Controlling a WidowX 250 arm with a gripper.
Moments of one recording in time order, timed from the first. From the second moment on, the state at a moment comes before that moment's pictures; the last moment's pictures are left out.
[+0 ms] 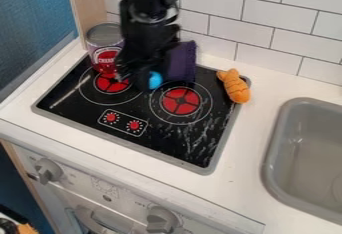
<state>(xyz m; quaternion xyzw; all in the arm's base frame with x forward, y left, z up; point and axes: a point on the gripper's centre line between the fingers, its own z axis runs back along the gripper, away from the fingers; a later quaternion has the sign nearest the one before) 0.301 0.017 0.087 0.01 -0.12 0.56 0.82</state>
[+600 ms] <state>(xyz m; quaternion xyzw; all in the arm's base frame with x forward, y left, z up) 0.279 -0.113 0.069 -0.01 -0.10 0.34 0.94</state>
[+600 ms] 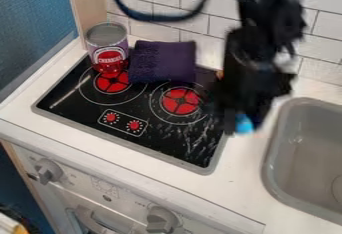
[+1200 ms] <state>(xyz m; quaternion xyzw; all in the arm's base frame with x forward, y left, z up) 0.275 -0.128 0.020 0.01 -0.08 0.27 0.96</state>
